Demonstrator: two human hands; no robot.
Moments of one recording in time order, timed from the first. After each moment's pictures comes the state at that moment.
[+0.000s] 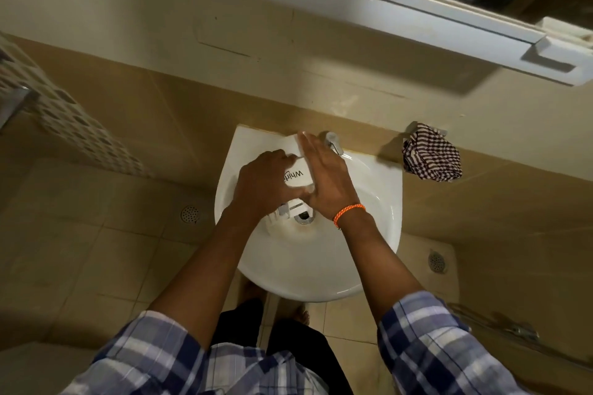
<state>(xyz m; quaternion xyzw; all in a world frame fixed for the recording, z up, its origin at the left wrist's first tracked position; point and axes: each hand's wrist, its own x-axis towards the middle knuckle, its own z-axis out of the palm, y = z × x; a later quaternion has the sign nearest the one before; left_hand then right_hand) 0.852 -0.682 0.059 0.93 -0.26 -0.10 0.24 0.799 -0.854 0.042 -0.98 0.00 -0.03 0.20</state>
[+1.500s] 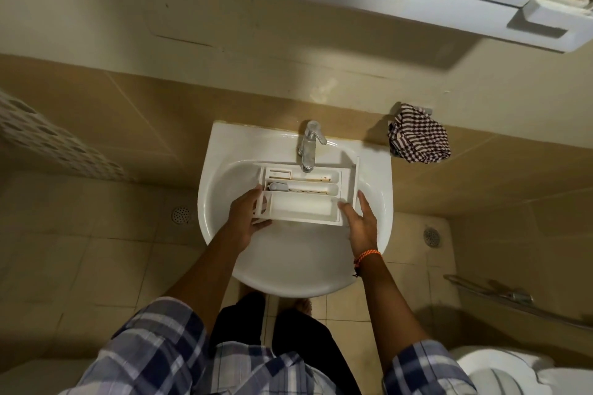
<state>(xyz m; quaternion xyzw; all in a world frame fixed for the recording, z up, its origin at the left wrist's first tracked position) 0.821 -0.675 -0.068 0.56 0.26 -0.38 0.69 0.685 -0.883 -0.018 -0.61 0.48 -0.07 0.62</state>
